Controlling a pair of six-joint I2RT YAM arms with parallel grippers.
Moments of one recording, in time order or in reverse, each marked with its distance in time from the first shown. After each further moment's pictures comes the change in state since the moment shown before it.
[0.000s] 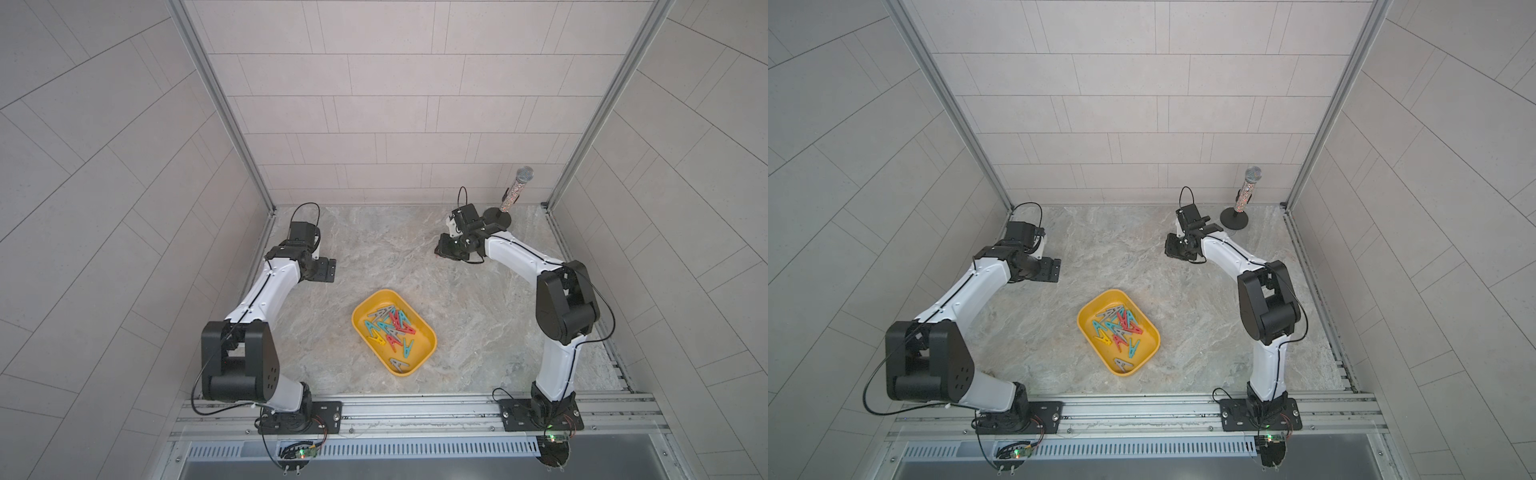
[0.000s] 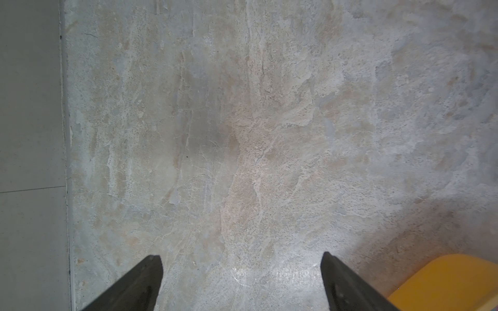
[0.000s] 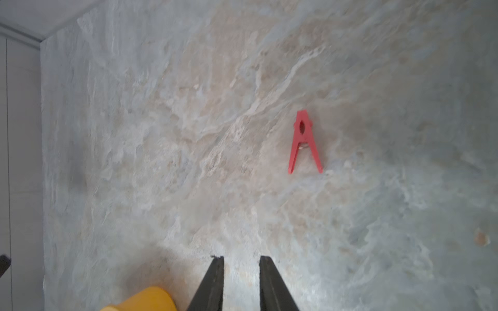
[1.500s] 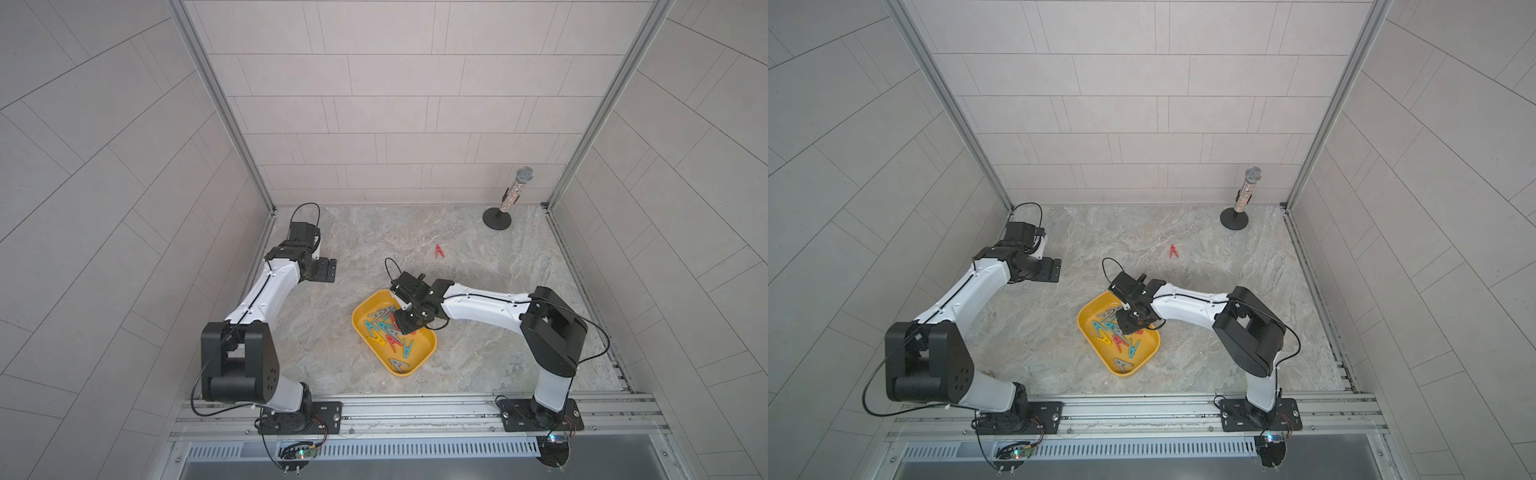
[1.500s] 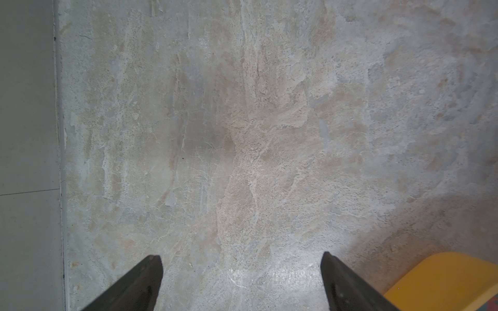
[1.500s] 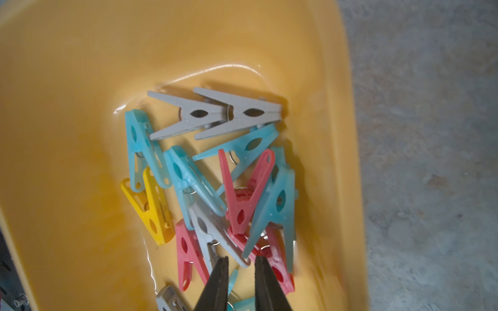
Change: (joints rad) left arm 0.000 -0.006 -0.004 0.007 0.015 0.000; right arm 0.549 -0.038 -0.217 -0.060 0.146 -0.027
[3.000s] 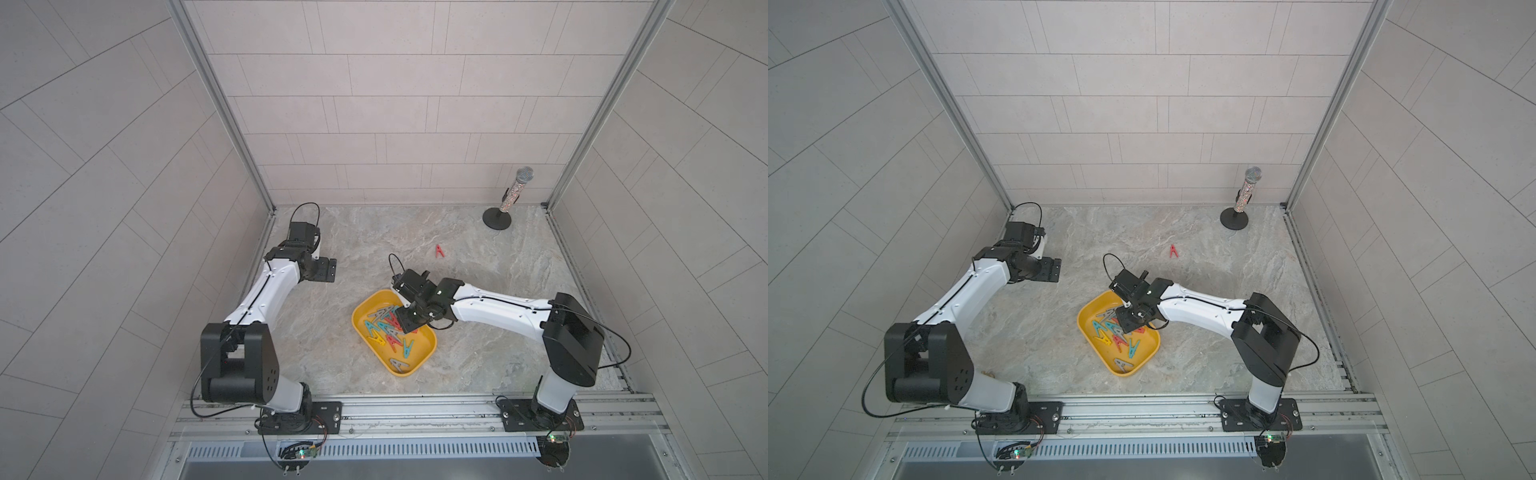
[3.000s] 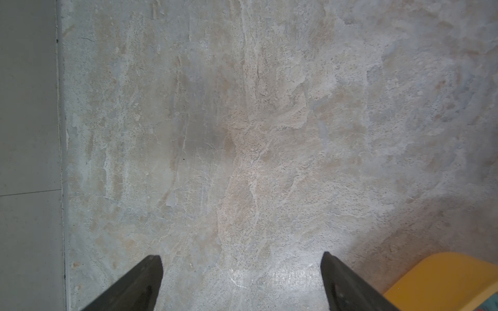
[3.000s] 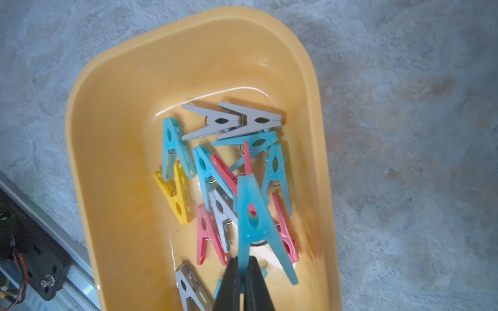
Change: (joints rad) left arm 0.000 -0.002 0.000 0.000 0.000 0.000; right arm 0.020 -0.117 -0.014 -0.014 0.031 -0.020
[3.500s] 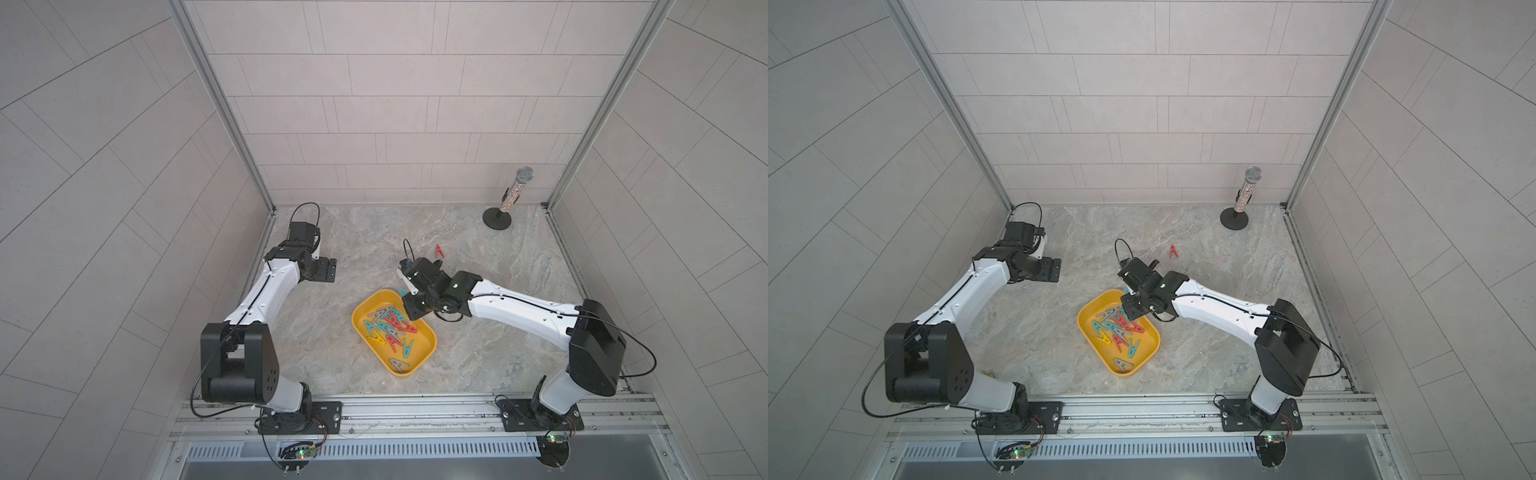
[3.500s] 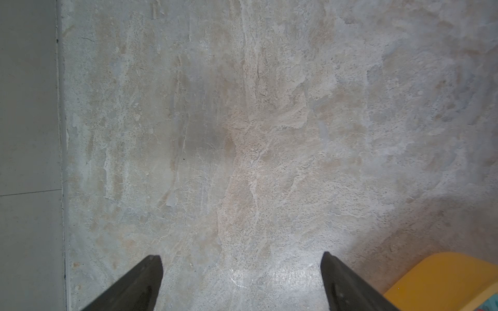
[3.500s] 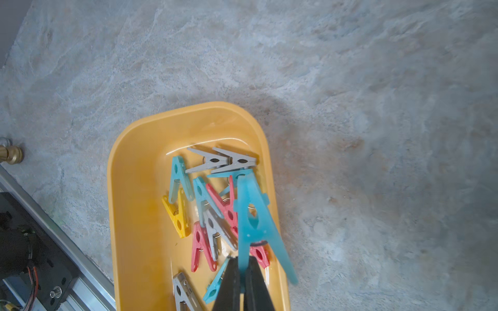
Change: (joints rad) left arm 0.000 0.000 0.000 0.000 -0.001 0.001; right arm -0.077 -0.105 0.005 0.015 0.058 -0.060
